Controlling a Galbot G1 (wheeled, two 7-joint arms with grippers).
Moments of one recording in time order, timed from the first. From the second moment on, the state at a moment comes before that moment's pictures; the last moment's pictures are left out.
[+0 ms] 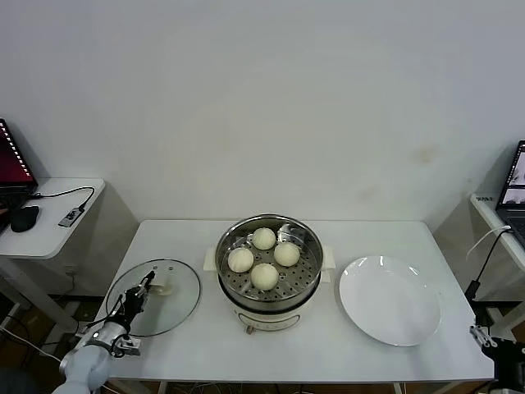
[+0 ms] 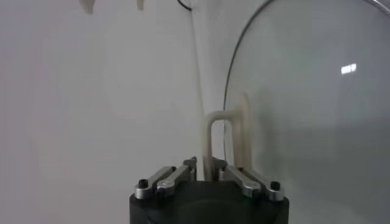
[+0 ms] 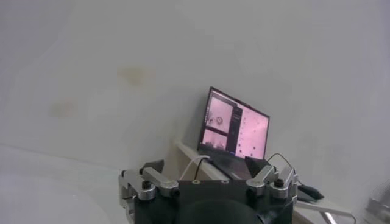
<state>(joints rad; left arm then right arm) 1.13 -1.11 -0.55 -1.26 1.28 -0.30 -0.26 -1.62 1.52 1.11 1.92 -0.06 0.21 0.03</state>
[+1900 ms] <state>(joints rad) 0.94 -1.07 0.01 -1.96 1.05 0.51 0.17 -1.60 1.57 0.86 1.87 -0.31 0.28 0.06</state>
